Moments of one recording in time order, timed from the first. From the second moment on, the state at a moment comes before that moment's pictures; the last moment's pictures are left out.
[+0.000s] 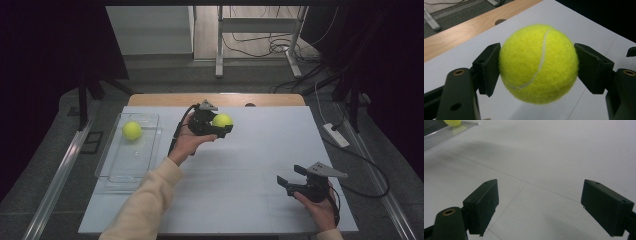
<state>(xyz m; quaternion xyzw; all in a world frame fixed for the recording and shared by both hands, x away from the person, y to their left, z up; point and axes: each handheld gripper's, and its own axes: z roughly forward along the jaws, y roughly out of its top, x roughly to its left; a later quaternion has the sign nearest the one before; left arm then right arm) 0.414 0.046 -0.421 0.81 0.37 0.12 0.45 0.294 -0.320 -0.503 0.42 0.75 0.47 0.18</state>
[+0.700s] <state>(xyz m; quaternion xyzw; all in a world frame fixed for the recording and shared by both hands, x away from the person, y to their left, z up) 0.409 0.063 -0.416 0.79 0.38 0.13 0.46 0.294 -0.320 -0.503 0.42 0.75 0.47 0.18</state>
